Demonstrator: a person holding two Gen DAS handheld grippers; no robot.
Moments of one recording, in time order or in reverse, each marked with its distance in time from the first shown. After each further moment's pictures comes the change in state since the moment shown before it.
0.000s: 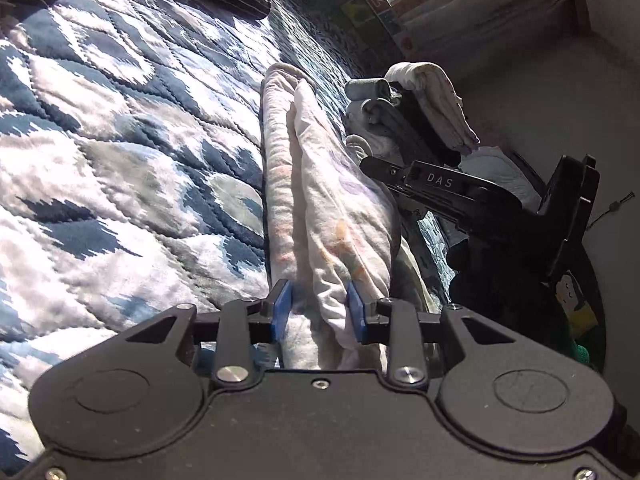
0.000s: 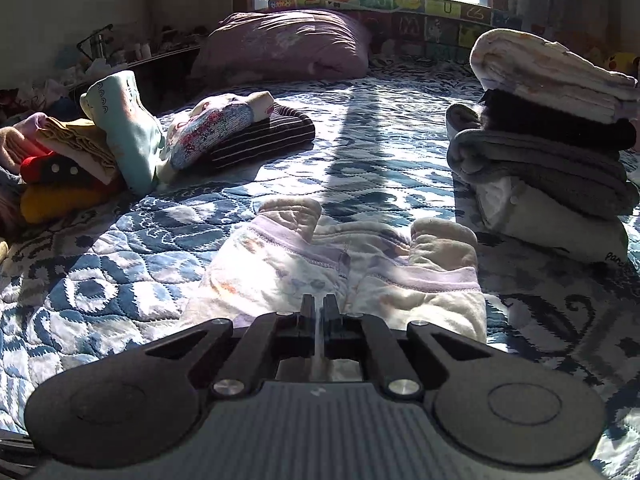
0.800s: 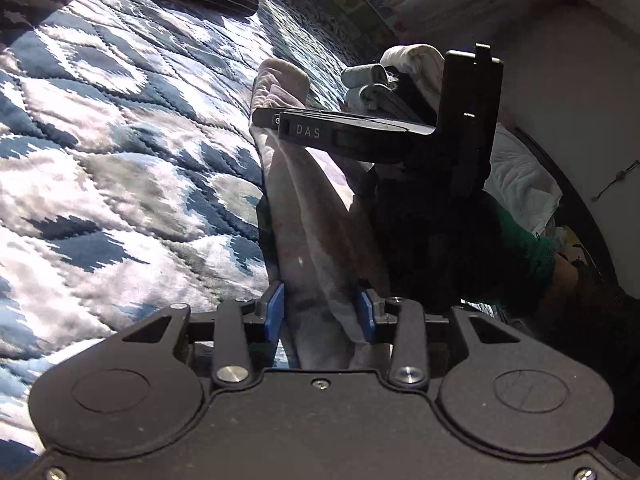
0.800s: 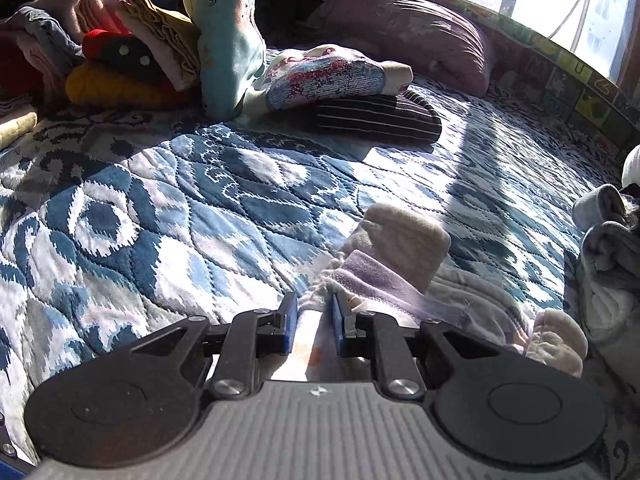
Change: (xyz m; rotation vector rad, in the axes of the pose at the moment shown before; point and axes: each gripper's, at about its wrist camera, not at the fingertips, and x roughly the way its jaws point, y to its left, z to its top) left arm 0.002 -0.003 0.005 0.080 0.026 0.020; right arm 0.079 0.054 0.013 -0.381 0.130 0.116
